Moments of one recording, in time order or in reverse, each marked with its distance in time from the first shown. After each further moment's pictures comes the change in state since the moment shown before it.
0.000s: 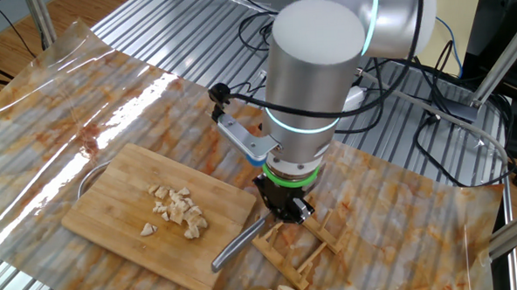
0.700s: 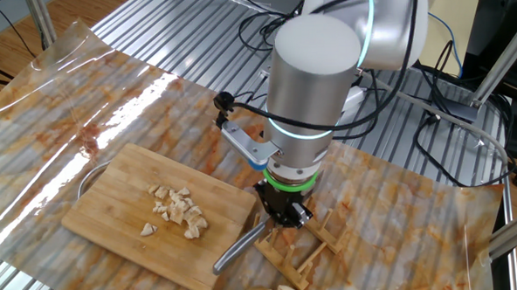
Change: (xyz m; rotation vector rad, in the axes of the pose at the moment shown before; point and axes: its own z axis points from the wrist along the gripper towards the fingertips) arm -0.001 -0.001 0.035 -0.017 -0.048 0.008
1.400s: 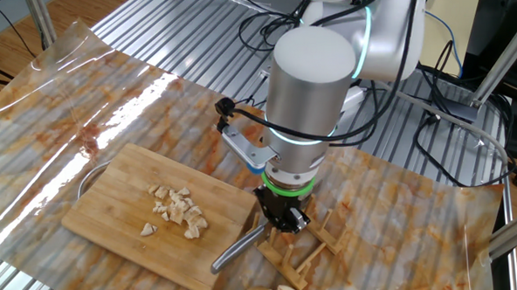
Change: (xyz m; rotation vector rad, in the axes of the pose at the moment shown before) arm 0.002 -0.001 0.009 0.003 0.011 0.045
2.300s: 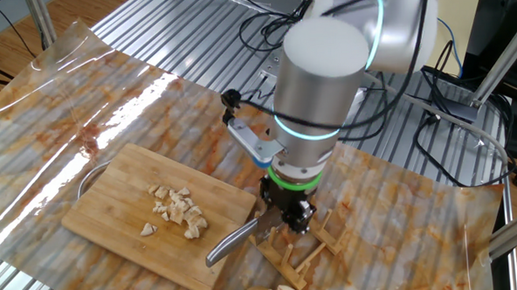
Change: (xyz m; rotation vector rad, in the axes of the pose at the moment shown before) arm 0.011 -0.001 -0.032 0.032 0.026 -0.004
